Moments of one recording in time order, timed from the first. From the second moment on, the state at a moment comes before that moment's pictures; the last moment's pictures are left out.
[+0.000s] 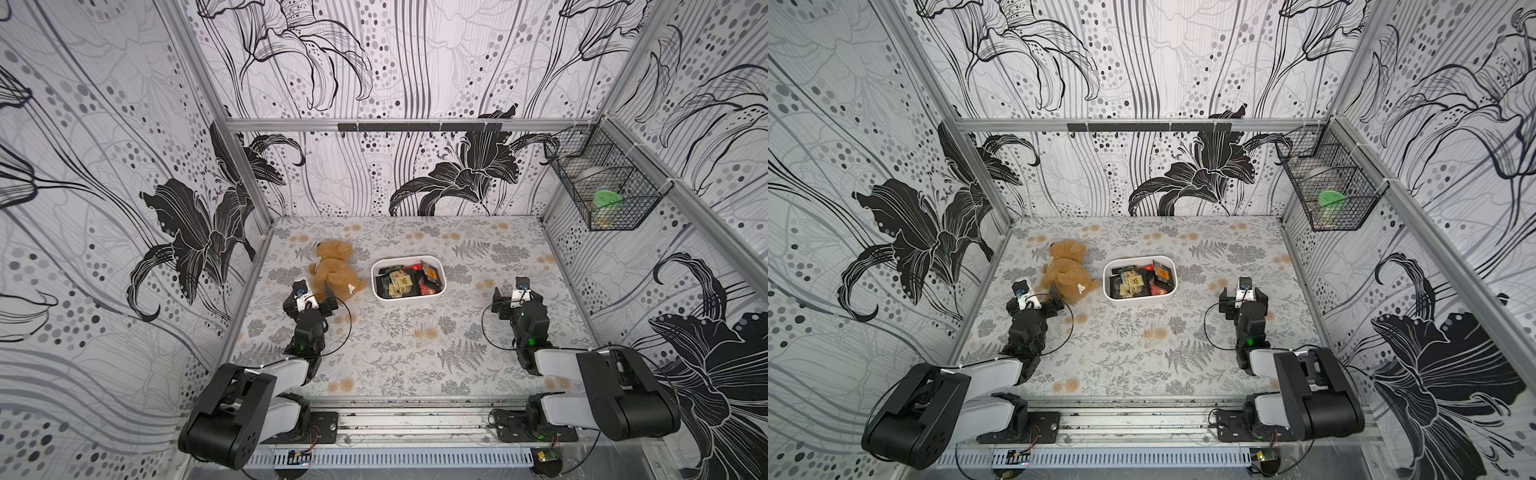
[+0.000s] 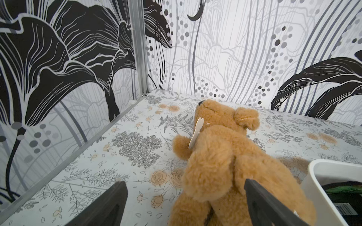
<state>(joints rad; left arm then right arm) -0.23 1.26 0.16 0.99 -0.53 -0.16 0.13 1.40 0.19 0.98 0.24 -0.09</state>
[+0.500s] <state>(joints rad) -0.12 1.48 0.18 1.28 -0.42 -0.16 0.01 1.50 0.21 1.05 0.05 -0.09</state>
